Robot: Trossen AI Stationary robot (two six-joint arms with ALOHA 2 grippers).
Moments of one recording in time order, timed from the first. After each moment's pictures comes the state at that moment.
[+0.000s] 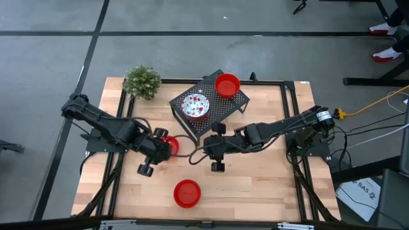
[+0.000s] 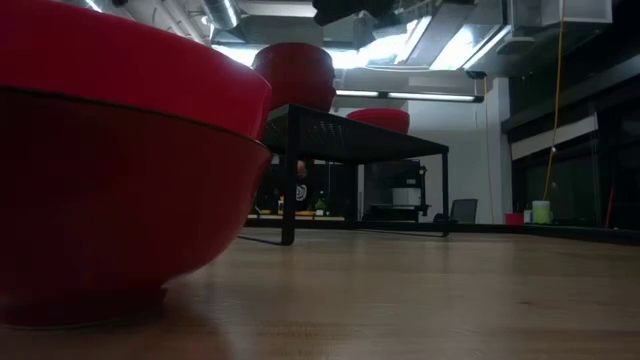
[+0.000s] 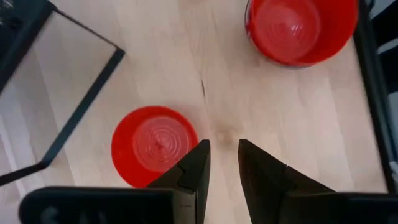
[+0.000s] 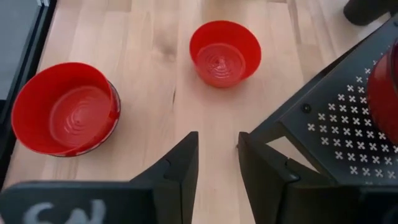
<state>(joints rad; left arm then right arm) -0.43 1.38 1.39 -1.23 -0.07 -0.18 0.29 1.70 1.61 -0.70 0.30 0.16</state>
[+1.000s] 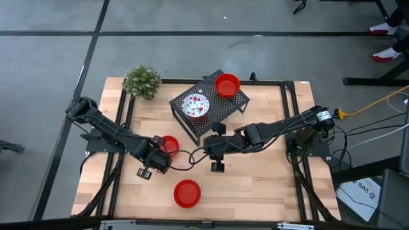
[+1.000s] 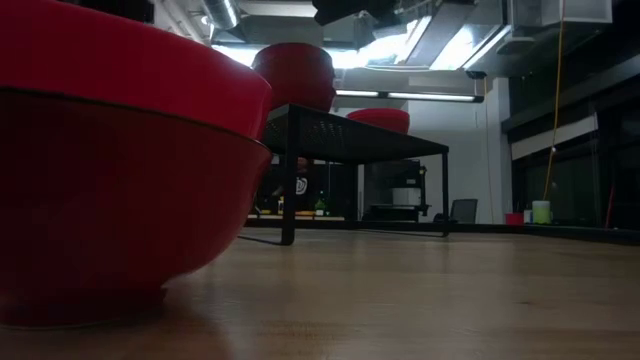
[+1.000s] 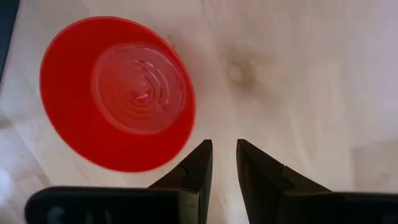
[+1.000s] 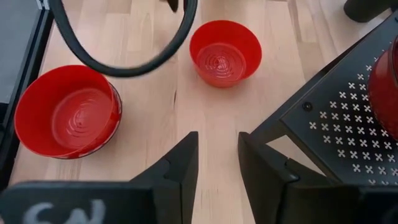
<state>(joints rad) -0.48 1.47 1.04 -1.10 -0.09 -0.18 0.29 1.70 1.61 -0.70 0.29 0.18</state>
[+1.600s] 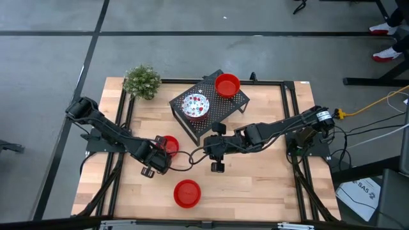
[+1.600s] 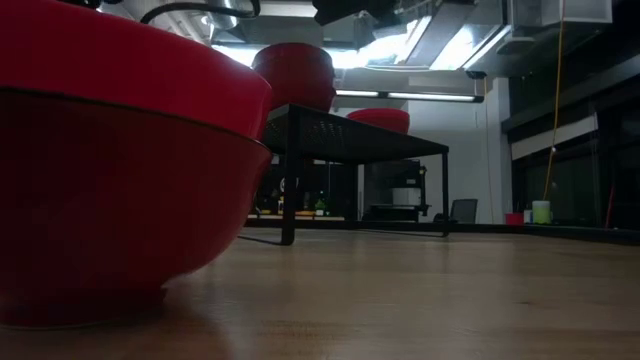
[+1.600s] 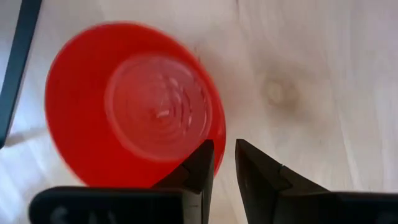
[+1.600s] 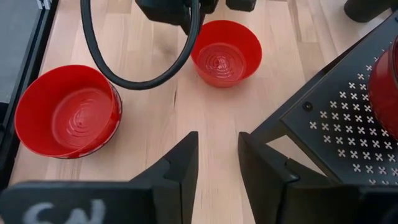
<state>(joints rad) -0.49 1.47 0.88 -0.89 -0.21 -0.17 0.29 1.70 1.61 -0.70 0.29 0.18</state>
